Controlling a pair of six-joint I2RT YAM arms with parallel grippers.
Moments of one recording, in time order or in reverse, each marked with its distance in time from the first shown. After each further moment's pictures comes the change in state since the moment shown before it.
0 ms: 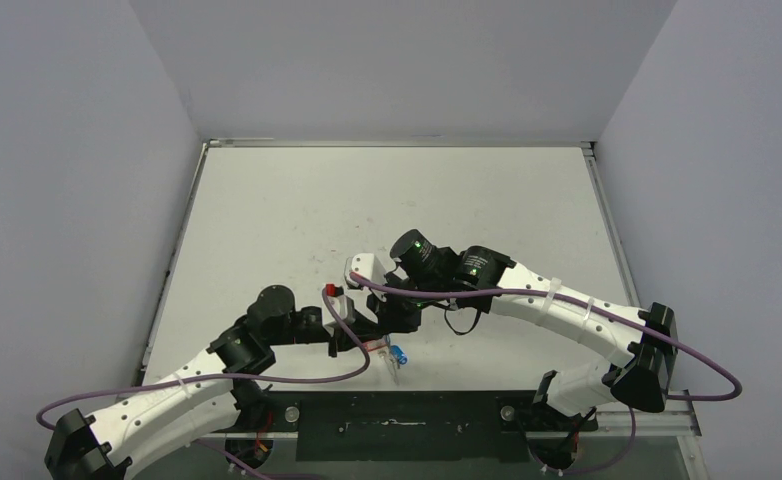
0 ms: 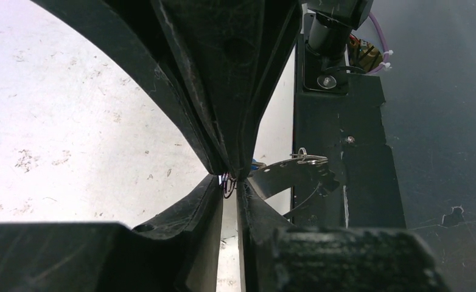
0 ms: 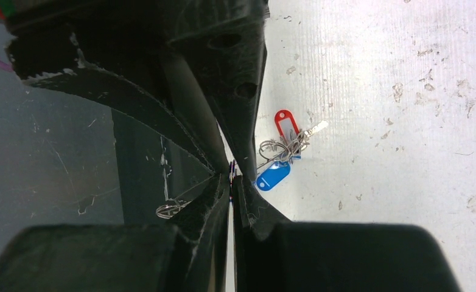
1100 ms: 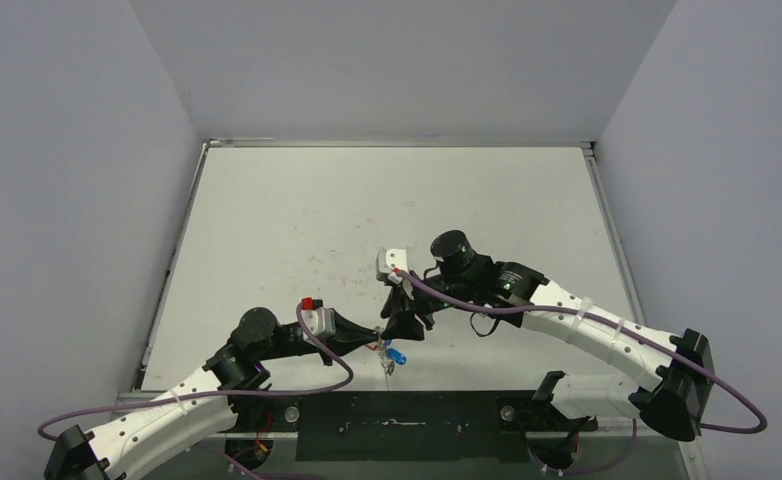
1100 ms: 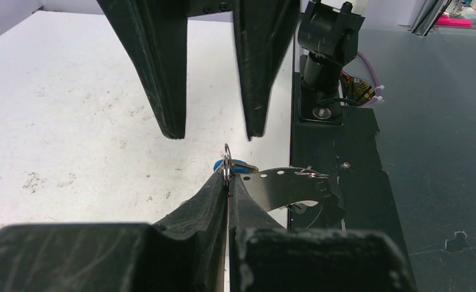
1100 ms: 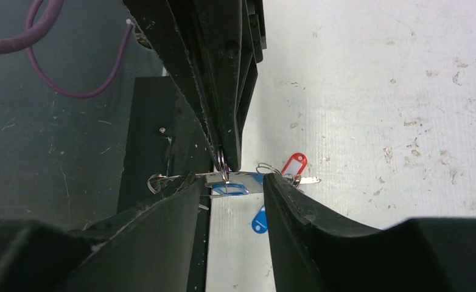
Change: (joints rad) left arm -0.010 -0.160 -0.179 0.233 -0.024 -0.105; right arm -0.124 -0.208 -0.283 0.359 -0.249 -0.018
